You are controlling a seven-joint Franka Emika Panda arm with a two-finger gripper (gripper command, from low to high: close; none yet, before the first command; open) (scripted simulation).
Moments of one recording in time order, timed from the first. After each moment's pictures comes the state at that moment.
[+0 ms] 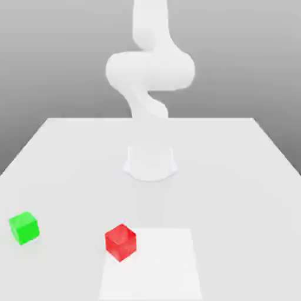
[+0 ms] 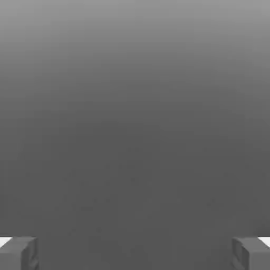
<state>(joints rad) -0.04 -0.72 0.03 -2.35 -0.02 2.35 0.87</state>
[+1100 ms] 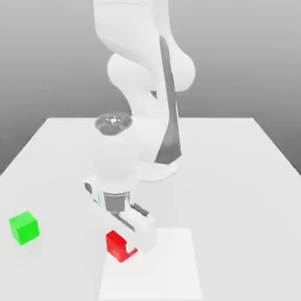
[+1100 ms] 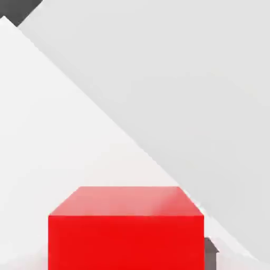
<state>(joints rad) -0.25 0.25 0.05 -2.75 -0.09 3.00 1.48</state>
